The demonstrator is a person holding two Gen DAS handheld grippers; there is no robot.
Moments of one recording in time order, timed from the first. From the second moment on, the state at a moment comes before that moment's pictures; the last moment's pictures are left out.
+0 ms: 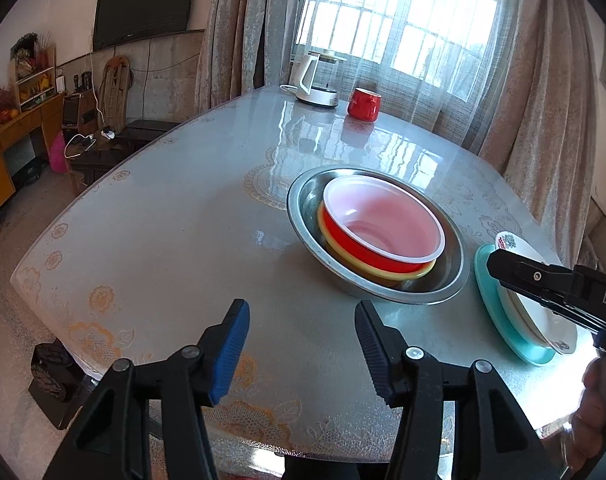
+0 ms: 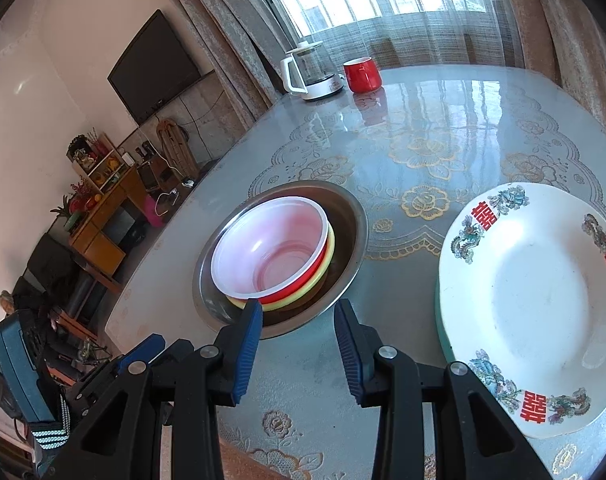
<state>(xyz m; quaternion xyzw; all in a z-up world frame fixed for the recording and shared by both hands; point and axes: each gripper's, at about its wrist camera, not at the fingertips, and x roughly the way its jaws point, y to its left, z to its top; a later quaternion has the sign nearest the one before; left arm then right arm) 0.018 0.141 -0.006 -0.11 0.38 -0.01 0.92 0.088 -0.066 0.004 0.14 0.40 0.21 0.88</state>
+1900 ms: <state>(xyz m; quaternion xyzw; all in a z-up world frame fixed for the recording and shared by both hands) 0.051 0.186 -0.002 -0.14 0.39 0.00 0.91 0.129 -0.099 -0.002 0.14 0.41 0.17 0.88</state>
